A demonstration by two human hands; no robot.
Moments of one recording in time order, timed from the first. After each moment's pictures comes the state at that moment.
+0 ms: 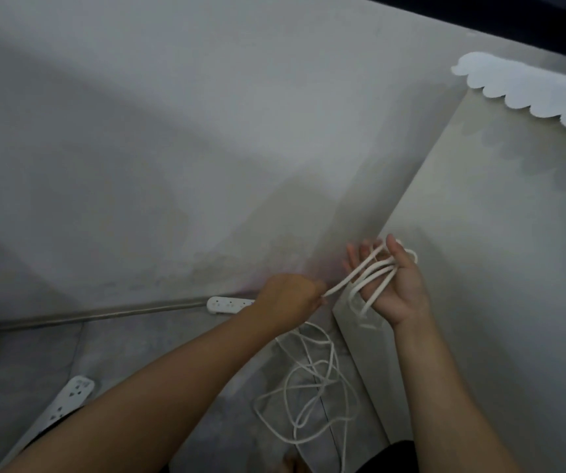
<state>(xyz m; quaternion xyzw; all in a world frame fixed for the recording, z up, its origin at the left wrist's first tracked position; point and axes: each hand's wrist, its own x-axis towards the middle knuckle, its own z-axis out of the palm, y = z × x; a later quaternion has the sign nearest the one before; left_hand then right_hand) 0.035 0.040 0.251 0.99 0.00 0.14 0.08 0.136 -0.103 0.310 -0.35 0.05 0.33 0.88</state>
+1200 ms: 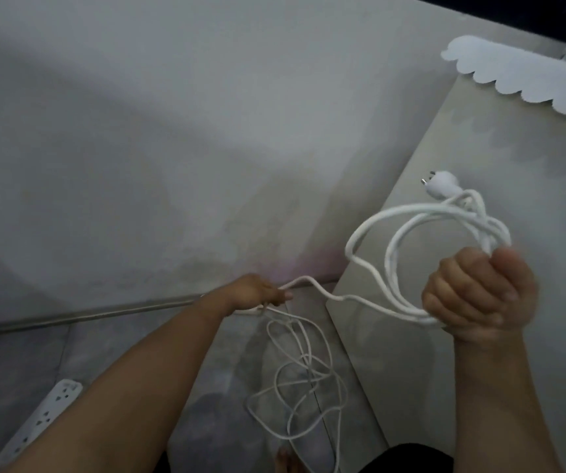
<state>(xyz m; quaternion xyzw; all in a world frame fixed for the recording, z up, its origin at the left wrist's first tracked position) 0.044 0.095 0.213 0.84 0.18 -0.09 0.50 0.110 -0.181 0.373 -0.20 -0.36 0.54 0.74</state>
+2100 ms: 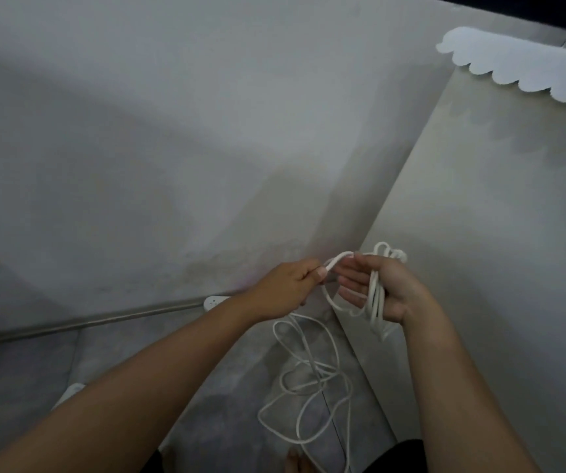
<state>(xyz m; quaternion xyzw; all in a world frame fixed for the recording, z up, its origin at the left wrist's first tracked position) 0.034 0.040 0.276 0.89 0.00 0.08 0.45 0.131 -0.115 0.315 -0.62 0.06 0.40 0.67</state>
